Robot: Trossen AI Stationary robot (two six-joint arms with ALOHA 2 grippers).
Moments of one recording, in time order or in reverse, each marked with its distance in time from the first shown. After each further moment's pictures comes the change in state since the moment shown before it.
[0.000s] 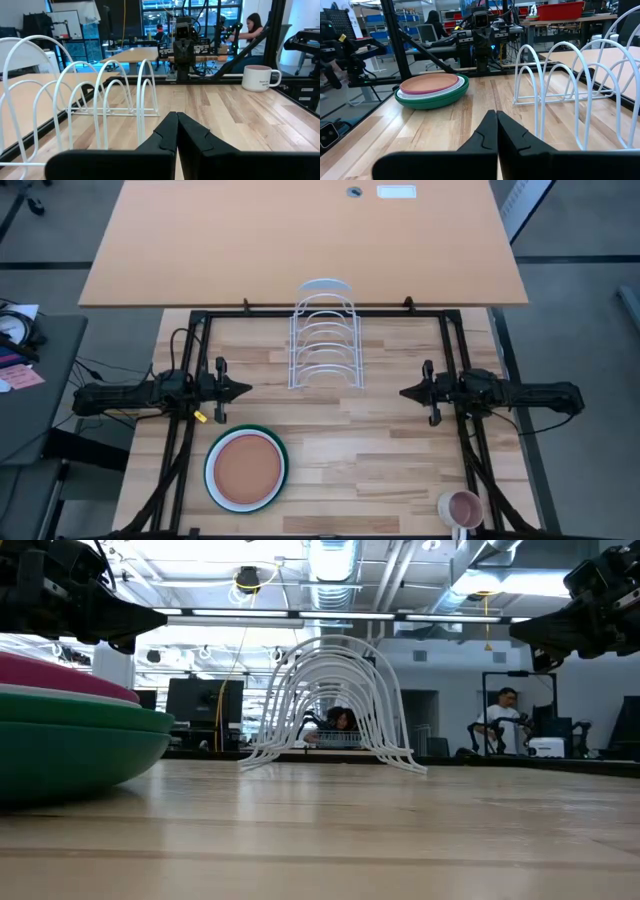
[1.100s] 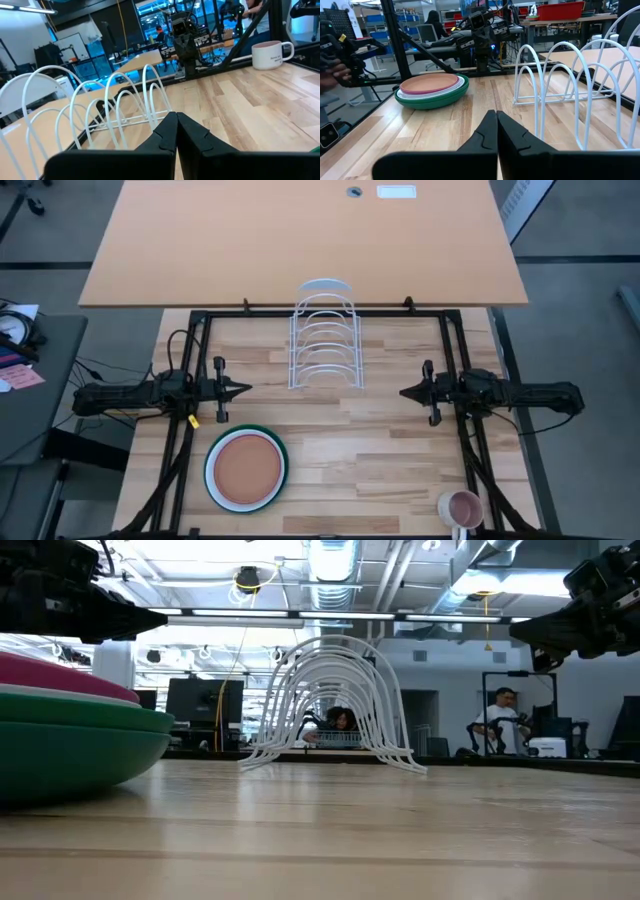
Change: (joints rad) left arm 0.000 0.000 0.000 0.001 -0.008 0.236; right arm 0.000 0.000 0.000 0.000 0.000 0.000
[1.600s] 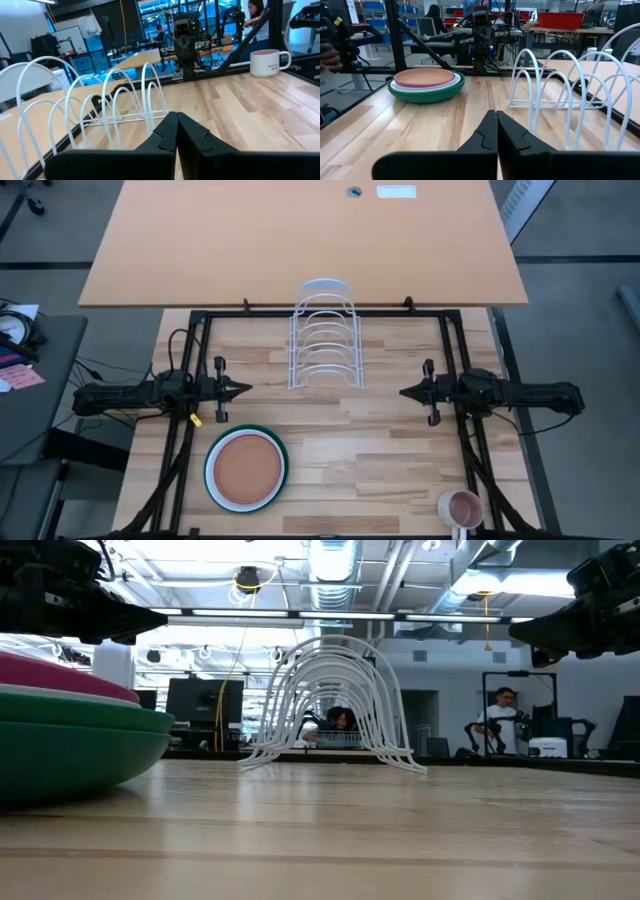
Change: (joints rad) left arm 0.000 0.000 0.000 0.000 0.000 -0.067; right arm -0.002 0.000 0.000 0.000 0.000 -0.111
